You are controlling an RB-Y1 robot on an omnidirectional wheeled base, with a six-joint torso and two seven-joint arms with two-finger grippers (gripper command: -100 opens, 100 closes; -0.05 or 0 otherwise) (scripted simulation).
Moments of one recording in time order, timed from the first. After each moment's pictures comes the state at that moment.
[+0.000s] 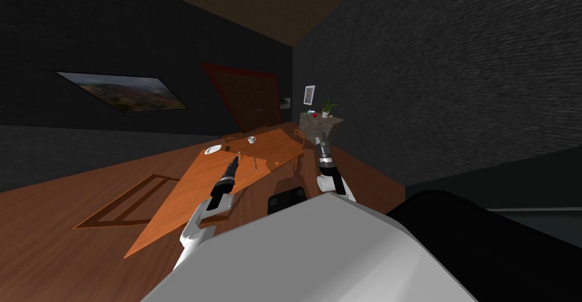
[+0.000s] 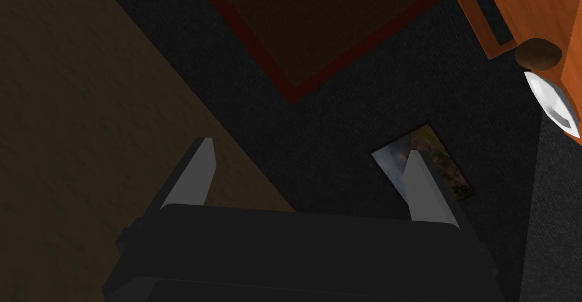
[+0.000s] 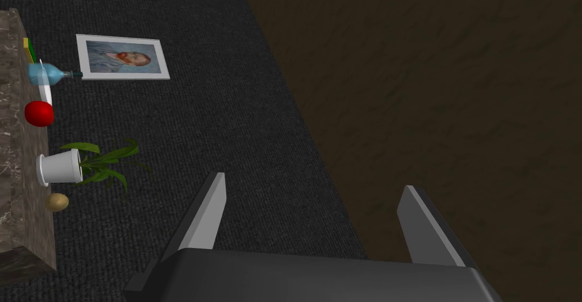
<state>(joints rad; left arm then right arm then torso) 0.19 0.27 0.12 -1.58 -0.18 -0.16 -0.24 0.54 -0.01 0.03 -2.23 -0.03 -0.45 0.16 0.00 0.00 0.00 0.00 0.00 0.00</state>
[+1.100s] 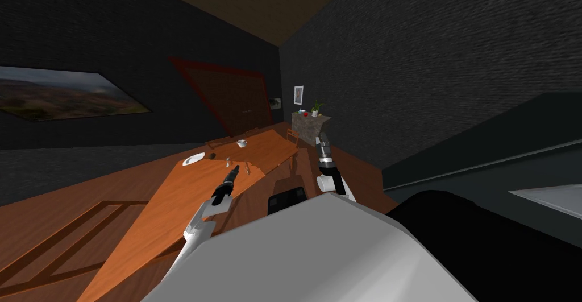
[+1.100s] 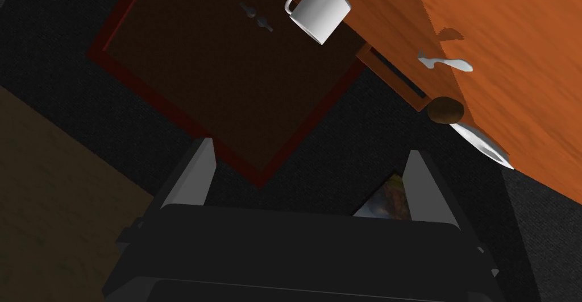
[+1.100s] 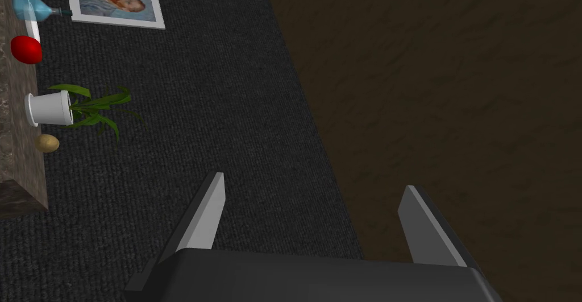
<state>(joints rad) 0.08 0.33 0.13 -1.25 -0.28 -0.03 -0.26 0.54 -0.01 0.03 -2.23 -0.03 -0.45 0.16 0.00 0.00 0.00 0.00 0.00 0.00</state>
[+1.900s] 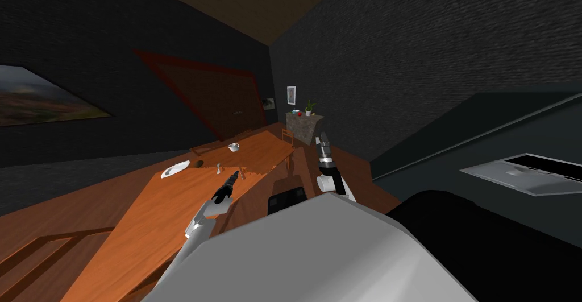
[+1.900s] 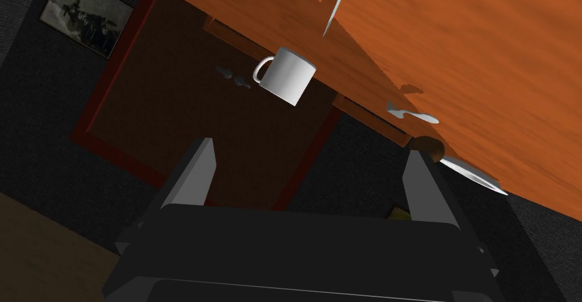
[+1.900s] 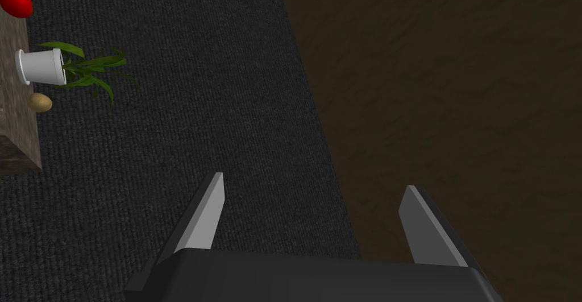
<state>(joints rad) 0.01 0.36 0.13 -1.04 -0.34 0.04 -0.28 0.54 -0.01 0.03 -2.23 -0.03 -0.45 0.16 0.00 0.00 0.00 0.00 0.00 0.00</state>
